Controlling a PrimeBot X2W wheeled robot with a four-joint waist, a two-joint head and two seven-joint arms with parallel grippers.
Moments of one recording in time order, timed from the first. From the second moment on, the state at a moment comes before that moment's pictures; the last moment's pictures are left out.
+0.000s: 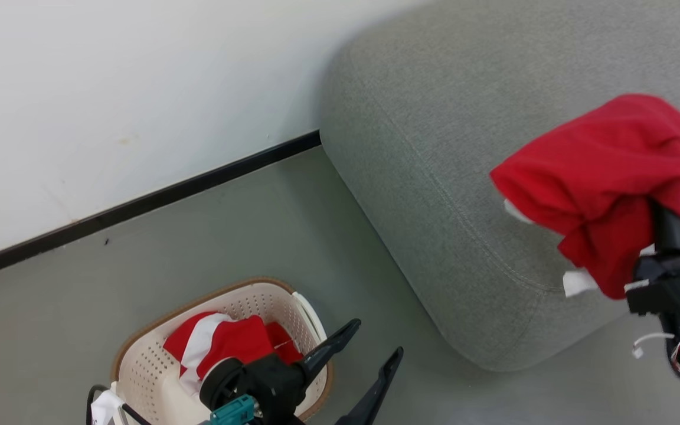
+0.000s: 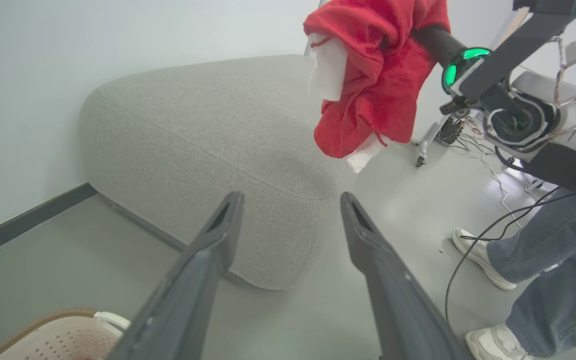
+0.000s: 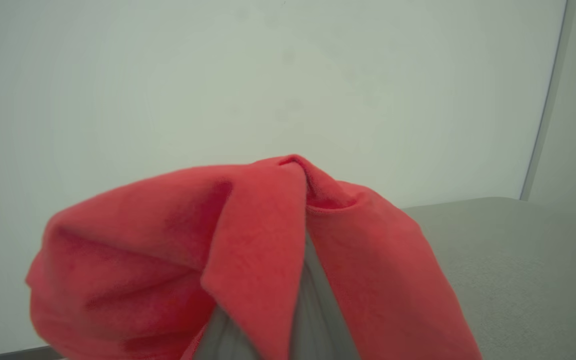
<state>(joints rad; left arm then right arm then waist) -0.12 0.26 -0.68 -0.15 -0.55 -0.06 0.08 -0.24 -0.33 0.13 0.09 0.38 0.04 -0.25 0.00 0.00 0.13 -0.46</state>
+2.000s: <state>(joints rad) -0.16 0.49 -0.55 -0.43 -0.49 0.00 0.28 -0.75 -0.28 -0.29 0.70 0.55 0.00 -0.26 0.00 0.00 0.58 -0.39</state>
